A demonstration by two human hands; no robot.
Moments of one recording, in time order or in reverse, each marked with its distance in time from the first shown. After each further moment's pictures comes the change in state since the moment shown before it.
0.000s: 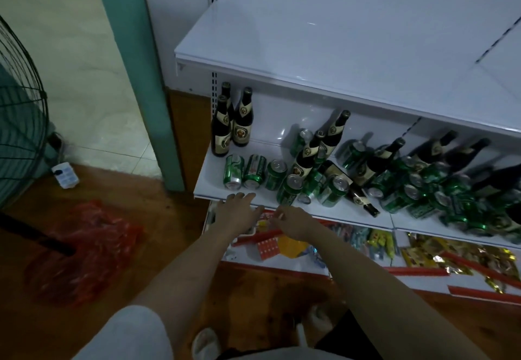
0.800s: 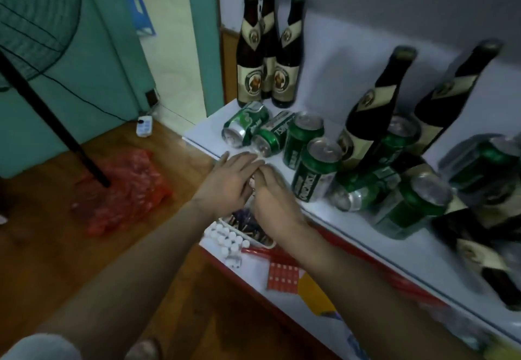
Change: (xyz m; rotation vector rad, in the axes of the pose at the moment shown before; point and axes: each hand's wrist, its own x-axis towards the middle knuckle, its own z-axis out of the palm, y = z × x) left_hand 0.115 -0.028 0.159 0.201 0.621 0.055; right_hand 0.187 0.102 0.090 -0.203 0.447 -0.875
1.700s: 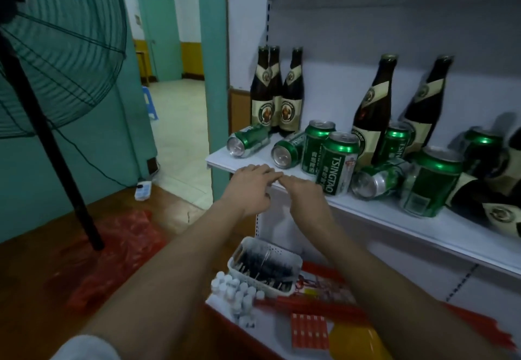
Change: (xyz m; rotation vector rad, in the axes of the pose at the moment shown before) left_hand -0.010 -0.006 0.006 0.179 0.074 0.017; right_hand -0.008 0.011 0.037 -0.196 0.237 0.014
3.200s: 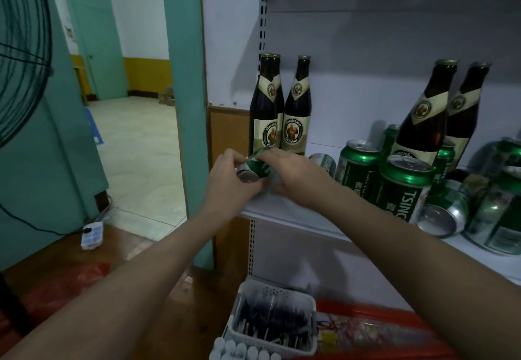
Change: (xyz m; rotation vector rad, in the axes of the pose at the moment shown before) left_hand 0.066 -0.111 -0.003 -0.783 0.335 -0.237; right_hand 0.150 -0.029 0.004 -0.201 -0.062 -0.108
